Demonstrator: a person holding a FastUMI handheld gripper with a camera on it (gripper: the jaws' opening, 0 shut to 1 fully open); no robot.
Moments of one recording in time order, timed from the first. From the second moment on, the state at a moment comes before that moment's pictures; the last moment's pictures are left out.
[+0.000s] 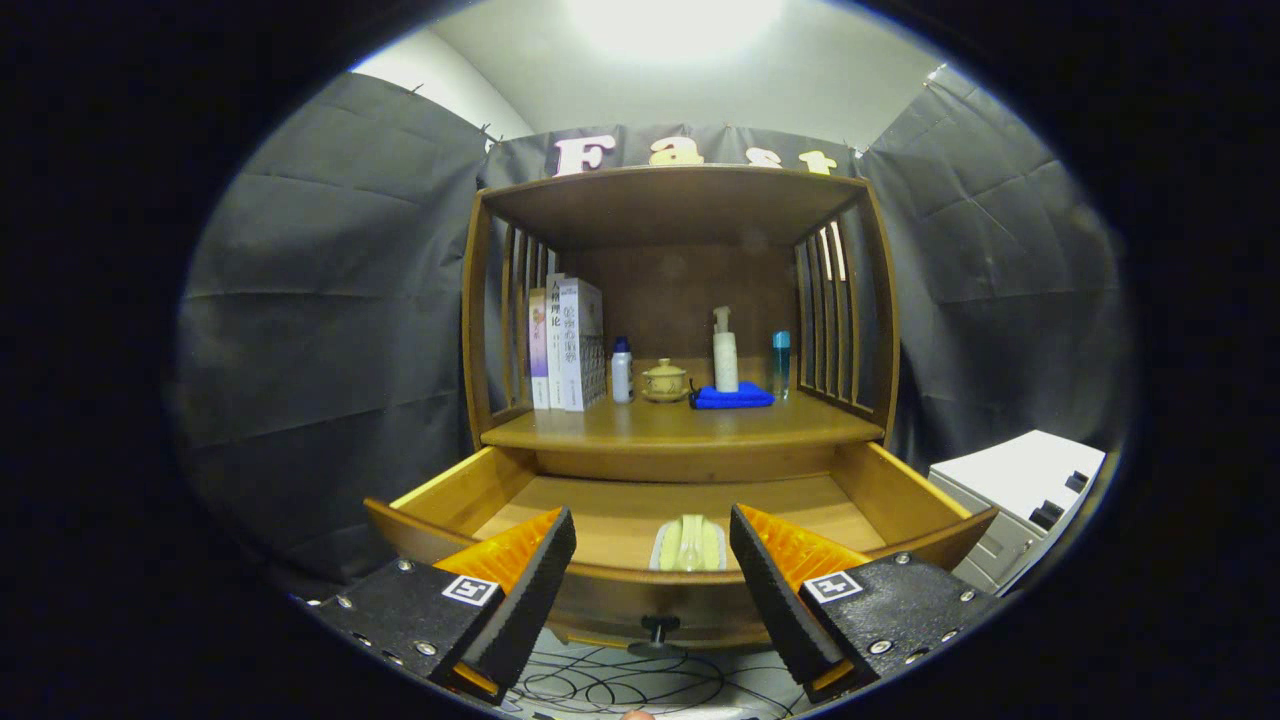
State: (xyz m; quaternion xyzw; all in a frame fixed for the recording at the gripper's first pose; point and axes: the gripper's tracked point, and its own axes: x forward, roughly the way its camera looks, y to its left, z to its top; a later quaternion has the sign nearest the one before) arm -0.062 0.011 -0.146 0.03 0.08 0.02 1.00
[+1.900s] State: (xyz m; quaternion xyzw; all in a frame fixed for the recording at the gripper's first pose) arm 0.066 -0.012 -0.310 -0.02 0.45 -0.05 0.89
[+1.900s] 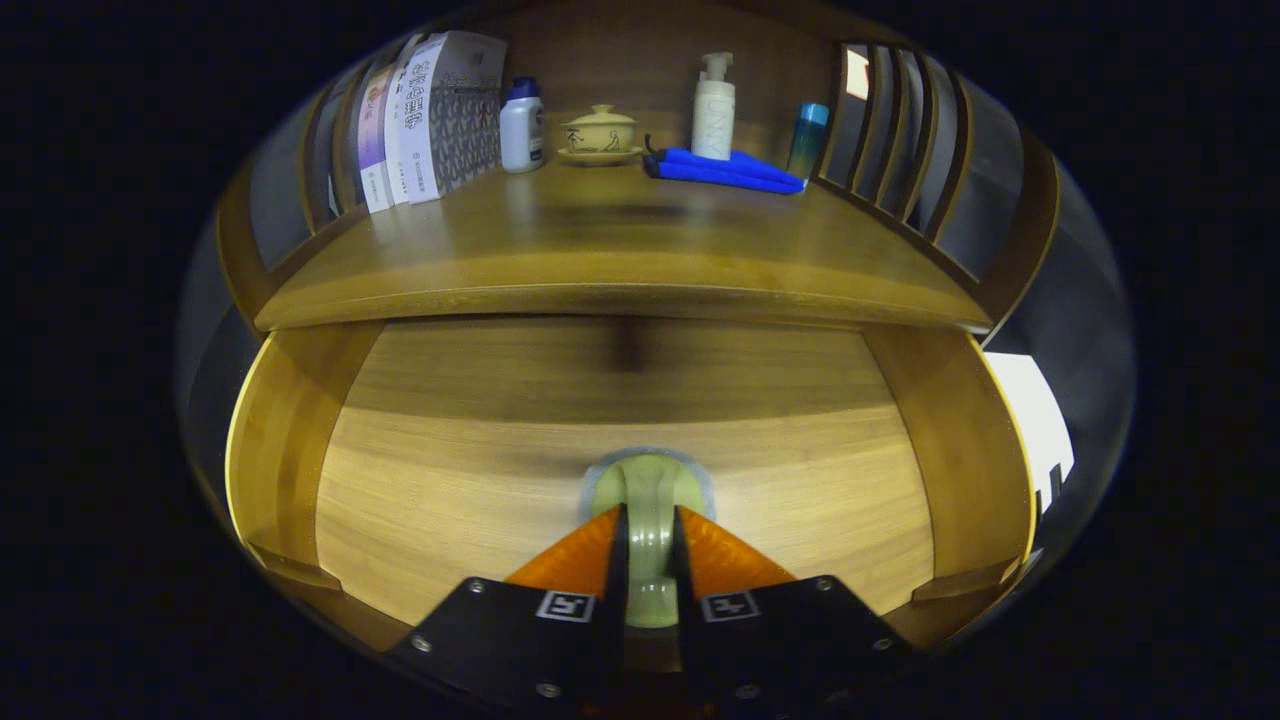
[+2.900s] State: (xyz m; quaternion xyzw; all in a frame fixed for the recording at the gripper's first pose) arm 0.054 0.005 -0.202 -0.06 0.34 -0.05 0.94
